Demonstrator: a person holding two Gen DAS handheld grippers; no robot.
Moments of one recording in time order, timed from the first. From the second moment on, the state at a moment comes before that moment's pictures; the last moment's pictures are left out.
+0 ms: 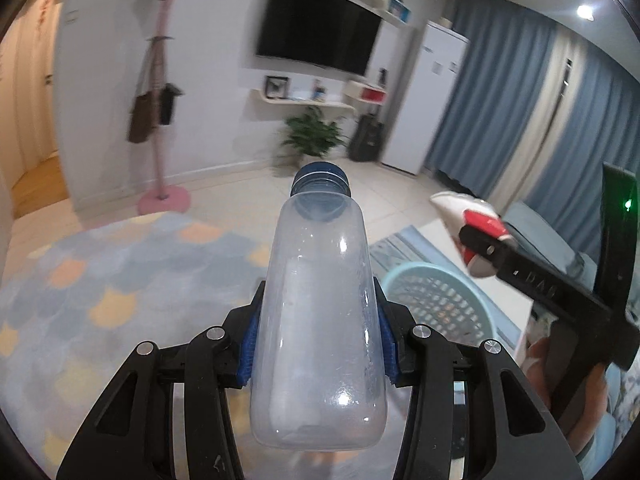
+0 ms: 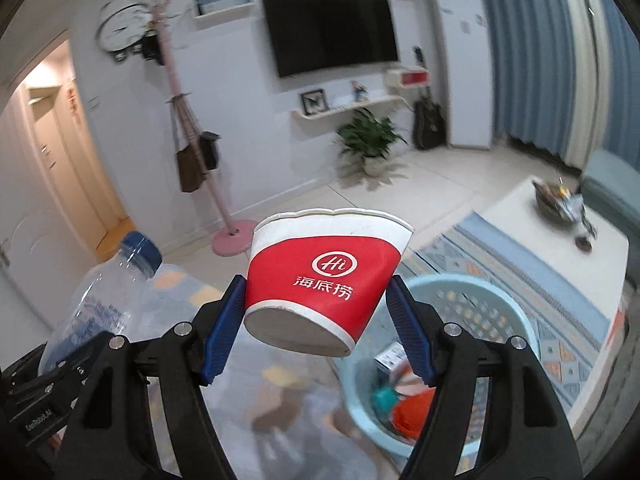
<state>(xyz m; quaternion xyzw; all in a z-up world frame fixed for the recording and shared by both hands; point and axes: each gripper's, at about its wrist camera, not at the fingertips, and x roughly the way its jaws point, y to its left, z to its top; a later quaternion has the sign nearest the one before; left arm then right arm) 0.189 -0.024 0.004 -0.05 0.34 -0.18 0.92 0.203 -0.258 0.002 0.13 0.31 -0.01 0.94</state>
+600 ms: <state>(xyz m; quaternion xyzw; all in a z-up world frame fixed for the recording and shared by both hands) 0.253 -0.166 -0.080 -0.03 0.46 -0.29 0.84 0.207 -0.385 -0.102 0.21 0.44 -0.11 0.87</state>
